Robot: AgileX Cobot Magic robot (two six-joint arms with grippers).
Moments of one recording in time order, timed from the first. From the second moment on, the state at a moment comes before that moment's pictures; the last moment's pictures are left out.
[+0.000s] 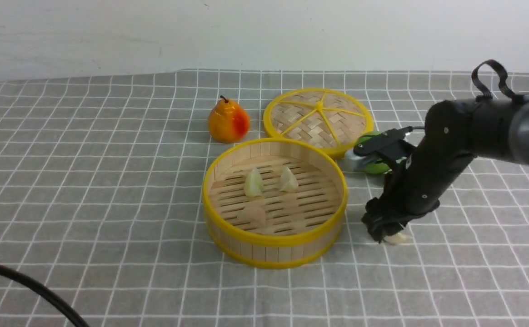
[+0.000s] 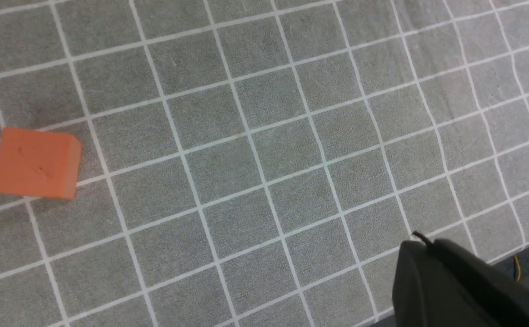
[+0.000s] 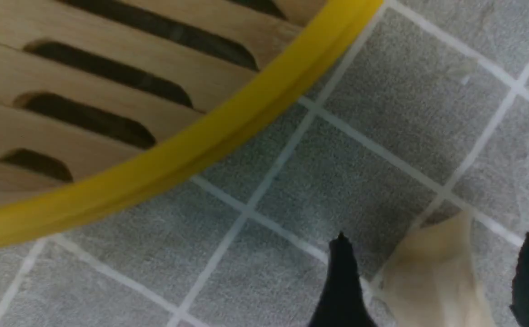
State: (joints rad) right arm 0.28 1.99 -1.38 0.13 0.72 -0.30; left arm -0.50 0.65 -0.69 -0.15 1.08 -0.21
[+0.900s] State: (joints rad) right arm 0.52 2.07 -1.72 0.22 0.80 -0.24; left arm -0.50 0.65 -0.69 -0.16 1.06 -0.21
